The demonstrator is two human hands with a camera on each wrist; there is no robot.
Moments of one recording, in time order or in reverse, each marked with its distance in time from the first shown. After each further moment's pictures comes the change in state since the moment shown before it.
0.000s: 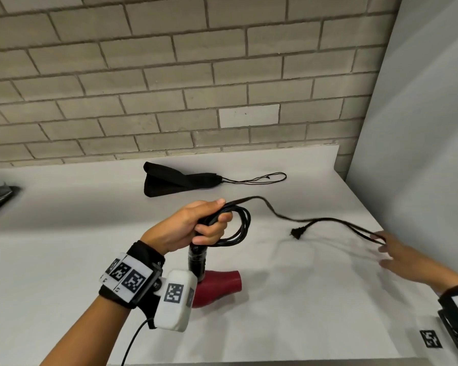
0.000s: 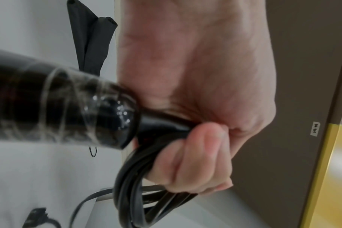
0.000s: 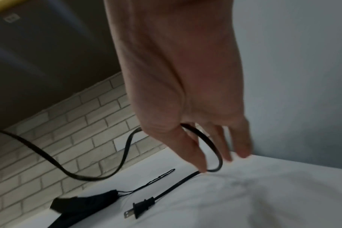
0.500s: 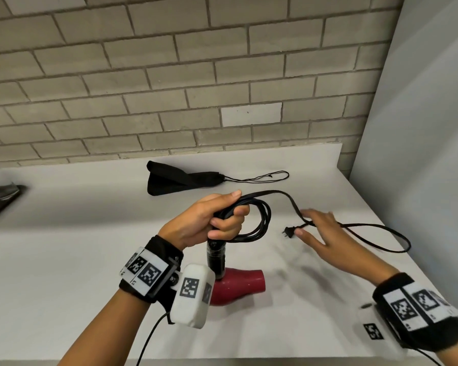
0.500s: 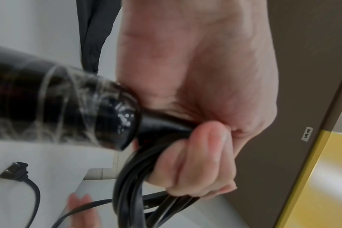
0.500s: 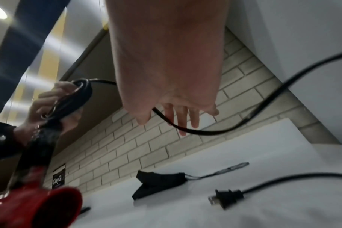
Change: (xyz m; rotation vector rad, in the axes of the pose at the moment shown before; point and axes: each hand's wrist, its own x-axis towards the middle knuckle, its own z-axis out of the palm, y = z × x) left_hand 0.015 0.007 0.022 -0.092 -0.099 0.033; right_hand -0.033 -0.134 0.028 0.150 0.122 -0.560
